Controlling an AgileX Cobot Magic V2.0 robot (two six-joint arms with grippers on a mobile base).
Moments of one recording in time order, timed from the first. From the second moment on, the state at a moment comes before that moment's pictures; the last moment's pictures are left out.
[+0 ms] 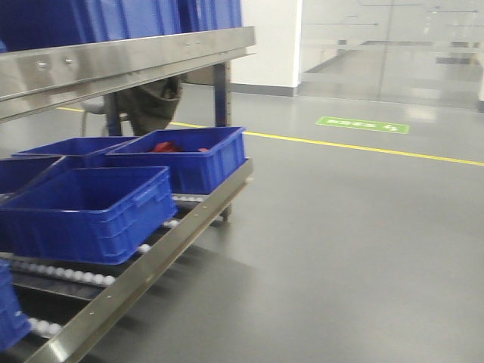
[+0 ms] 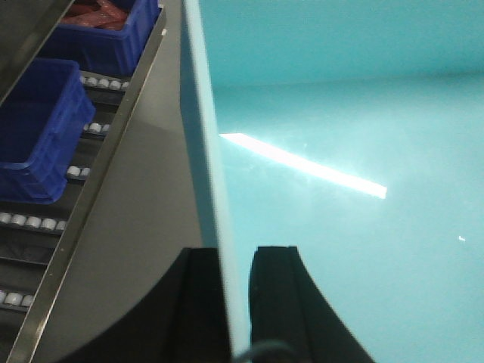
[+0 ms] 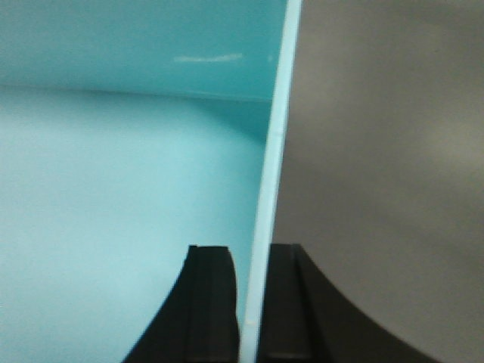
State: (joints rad) left arm -0.38 1.46 -1.72 0.04 0.96 -0.24; right arm 0.18 1.38 -1.67 0.07 0.98 0.13
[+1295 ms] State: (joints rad) left arm -0.38 1.46 -1.72 0.04 0.96 -0.24; right arm 0.18 1.38 -1.67 0.07 0.98 0.13
